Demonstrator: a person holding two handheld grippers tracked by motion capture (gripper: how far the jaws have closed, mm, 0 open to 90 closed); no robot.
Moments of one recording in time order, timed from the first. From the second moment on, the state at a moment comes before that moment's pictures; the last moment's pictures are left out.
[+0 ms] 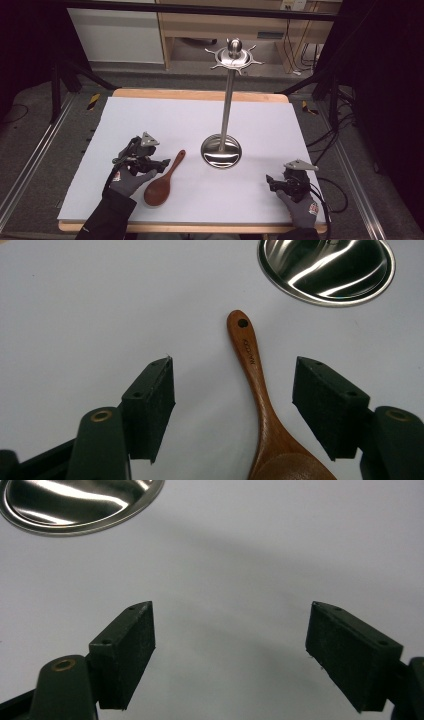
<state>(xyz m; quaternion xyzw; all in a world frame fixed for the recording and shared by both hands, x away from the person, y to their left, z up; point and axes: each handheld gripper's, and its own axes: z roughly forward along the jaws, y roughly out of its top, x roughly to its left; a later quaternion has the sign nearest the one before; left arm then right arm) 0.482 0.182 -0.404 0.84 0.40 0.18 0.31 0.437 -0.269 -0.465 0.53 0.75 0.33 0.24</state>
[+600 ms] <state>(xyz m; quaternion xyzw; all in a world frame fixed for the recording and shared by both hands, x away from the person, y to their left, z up) 0.483 0.168 -0.424 0.86 0.40 0.15 0.27 0.439 -0.269 -0.465 0.52 0.75 0.32 0.23</state>
